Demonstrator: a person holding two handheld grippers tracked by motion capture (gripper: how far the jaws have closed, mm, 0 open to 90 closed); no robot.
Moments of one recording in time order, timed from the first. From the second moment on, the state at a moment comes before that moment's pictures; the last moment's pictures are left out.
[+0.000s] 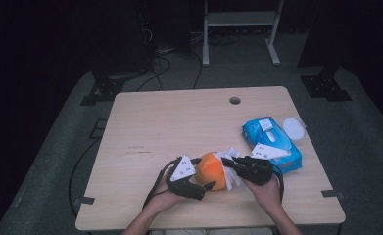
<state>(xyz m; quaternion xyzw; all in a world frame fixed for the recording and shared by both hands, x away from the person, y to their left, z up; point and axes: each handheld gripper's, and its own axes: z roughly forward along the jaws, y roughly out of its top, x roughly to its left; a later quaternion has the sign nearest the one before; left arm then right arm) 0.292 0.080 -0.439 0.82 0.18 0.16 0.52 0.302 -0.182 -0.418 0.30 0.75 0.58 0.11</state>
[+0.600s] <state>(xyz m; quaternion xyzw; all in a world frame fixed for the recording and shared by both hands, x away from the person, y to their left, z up) 0.288 0.087 -0.430 0.82 0.19 0.13 0.52 0.298 -0.179 -0.414 0.31 0.74 0.58 0.12</state>
